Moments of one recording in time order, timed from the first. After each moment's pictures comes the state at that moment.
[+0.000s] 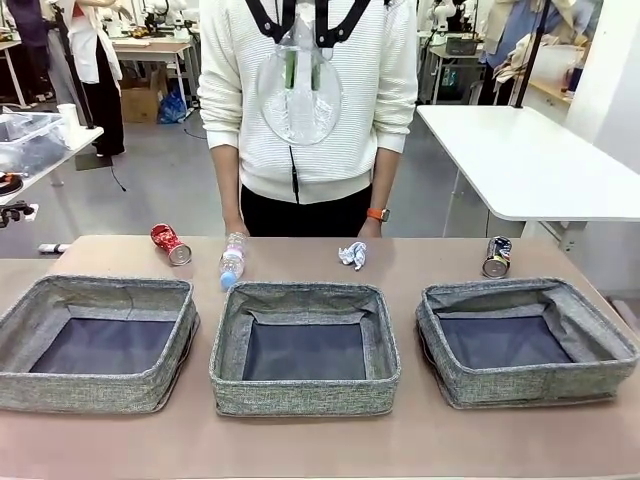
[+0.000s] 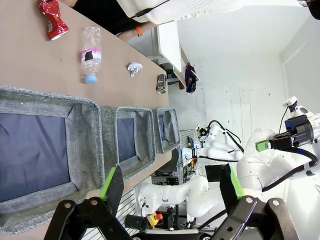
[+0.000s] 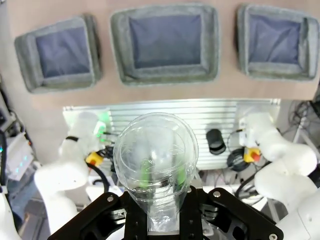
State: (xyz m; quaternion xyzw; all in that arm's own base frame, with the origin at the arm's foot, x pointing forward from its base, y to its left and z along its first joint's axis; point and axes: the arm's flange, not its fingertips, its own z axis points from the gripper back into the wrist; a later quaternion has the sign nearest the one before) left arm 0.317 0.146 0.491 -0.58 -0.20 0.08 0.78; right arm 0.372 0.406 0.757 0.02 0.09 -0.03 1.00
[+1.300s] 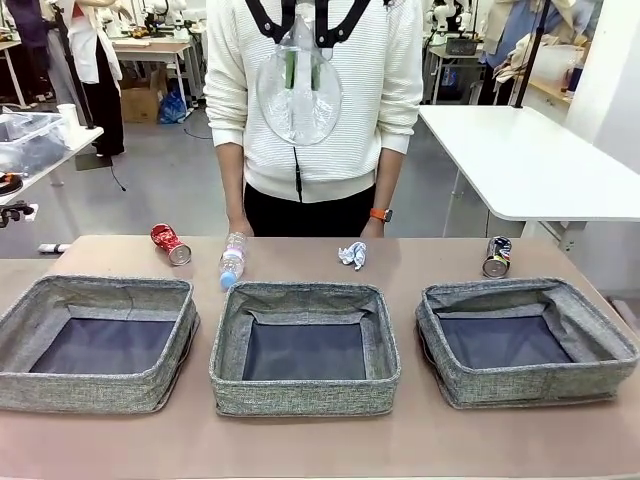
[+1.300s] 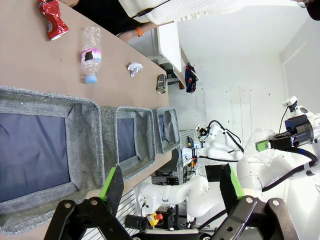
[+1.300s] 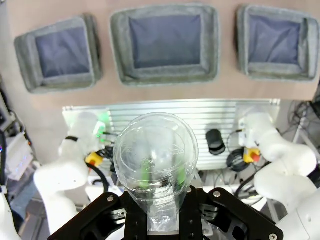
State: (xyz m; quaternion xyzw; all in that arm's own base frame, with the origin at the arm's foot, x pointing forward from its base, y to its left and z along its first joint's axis) left arm 0.317 0.146 0.491 -0.58 -0.20 0.08 0.78; right arm 0.372 0.406 0.757 0.02 0.09 -0.03 1.00
